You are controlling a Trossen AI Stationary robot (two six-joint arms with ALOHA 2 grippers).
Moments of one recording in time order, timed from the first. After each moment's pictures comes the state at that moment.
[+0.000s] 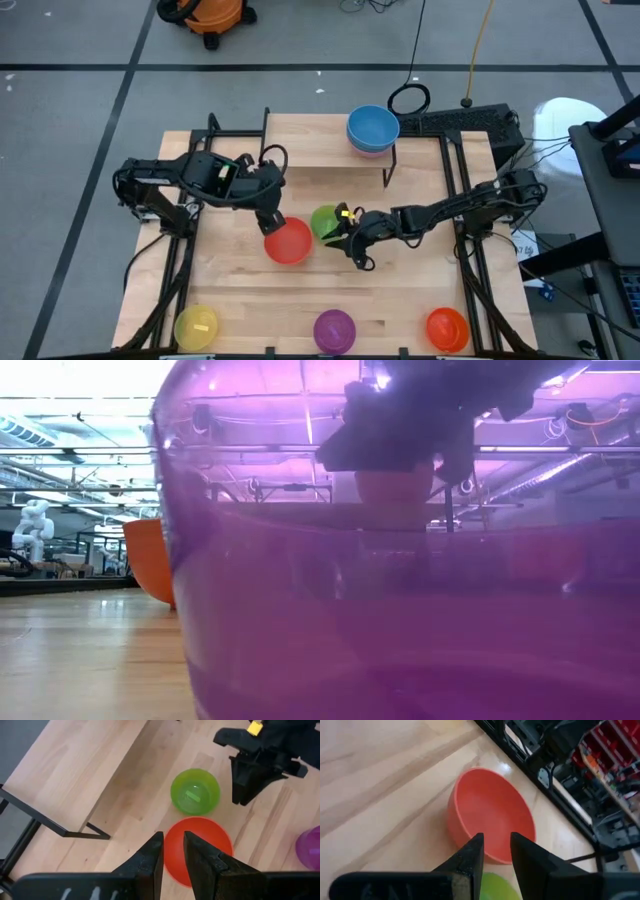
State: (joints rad) left arm -0.21 1.65 2.06 -1.57 -0.40 -0.61; right arm 0.16 1.59 0.81 0.32 0.05 -0.65
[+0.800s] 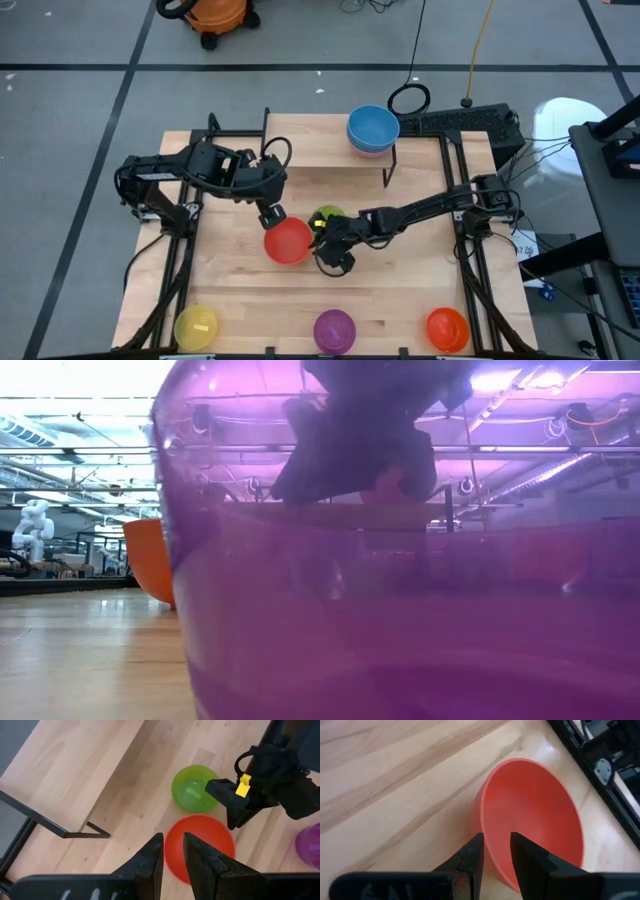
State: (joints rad) left arm -0.15 1.65 2.06 -1.57 -0.33 -0.56; right arm 0.15 1.83 1.15 -0.02 -0.05 -0.73
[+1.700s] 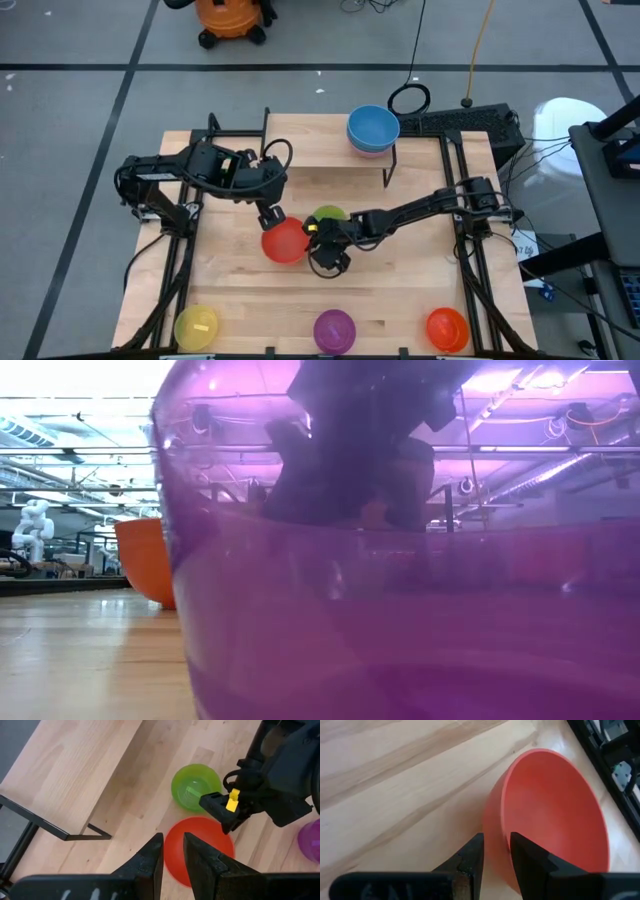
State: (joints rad) left arm -0.15 1.65 2.06 -1.57 -0.33 -0.53; right arm 0.14 1.92 1.20 -0.01 -0.08 -0.80
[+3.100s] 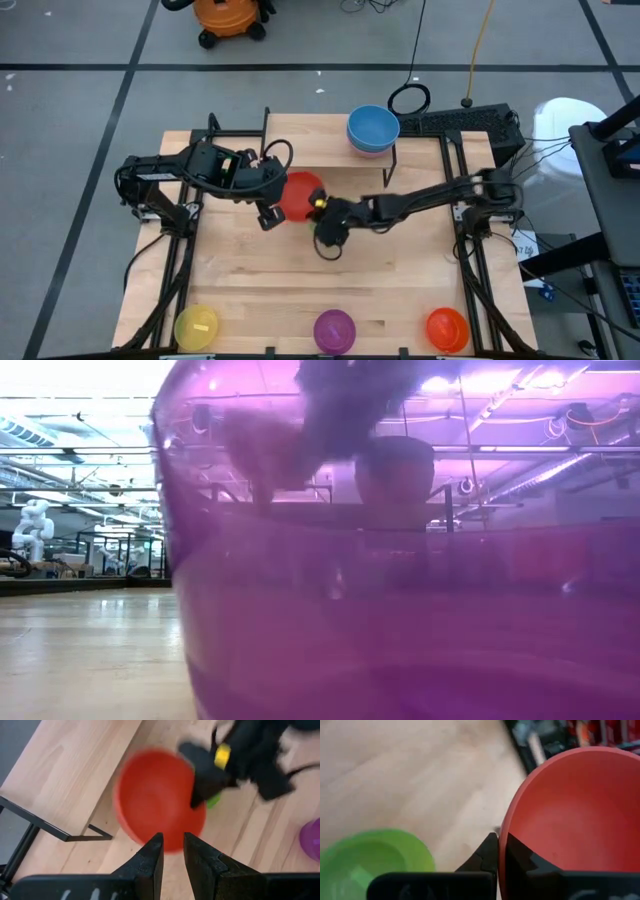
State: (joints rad) left arm -0.14 1.65 2.06 -1.57 -0.33 -0.51; right arm 0.09 1.76 1.19 -0.06 0.26 -0.97
